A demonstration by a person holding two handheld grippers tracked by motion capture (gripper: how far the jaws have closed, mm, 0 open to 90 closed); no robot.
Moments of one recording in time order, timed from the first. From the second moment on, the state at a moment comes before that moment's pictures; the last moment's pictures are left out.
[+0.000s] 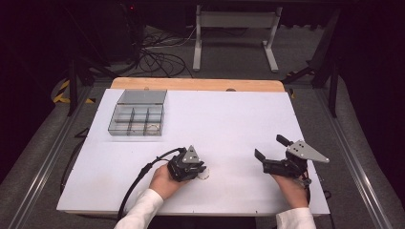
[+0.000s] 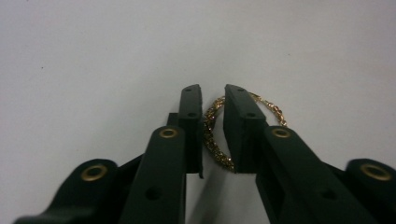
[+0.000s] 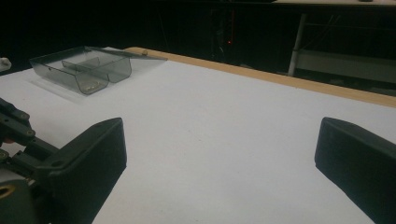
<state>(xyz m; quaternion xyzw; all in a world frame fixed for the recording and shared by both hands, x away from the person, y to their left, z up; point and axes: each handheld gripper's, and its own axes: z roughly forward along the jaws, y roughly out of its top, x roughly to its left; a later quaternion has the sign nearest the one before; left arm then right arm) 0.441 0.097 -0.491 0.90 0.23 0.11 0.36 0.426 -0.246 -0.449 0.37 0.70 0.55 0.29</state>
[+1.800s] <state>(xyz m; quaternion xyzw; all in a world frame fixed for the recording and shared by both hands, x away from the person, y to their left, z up) 0.475 0.160 -0.446 0.84 0.31 0.19 0.40 0.427 -0.245 -0.450 0.36 0.70 0.55 0.28</state>
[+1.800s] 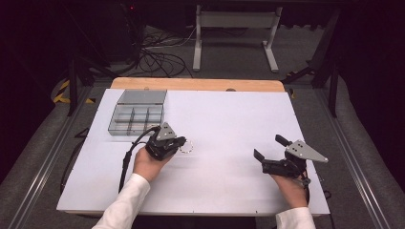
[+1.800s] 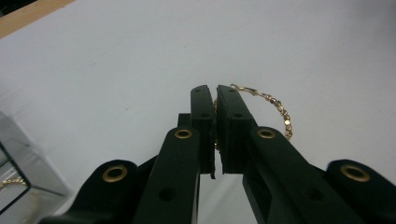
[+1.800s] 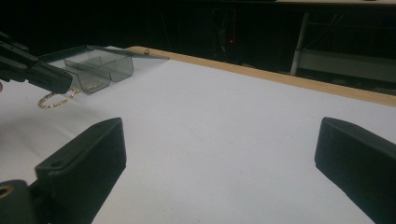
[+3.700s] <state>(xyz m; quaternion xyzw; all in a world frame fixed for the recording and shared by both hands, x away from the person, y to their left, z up) 0.524 0.239 -0.438 0.75 0.45 0.31 0.37 0.428 -0.245 -0.450 0.36 0.70 0.54 0.28</state>
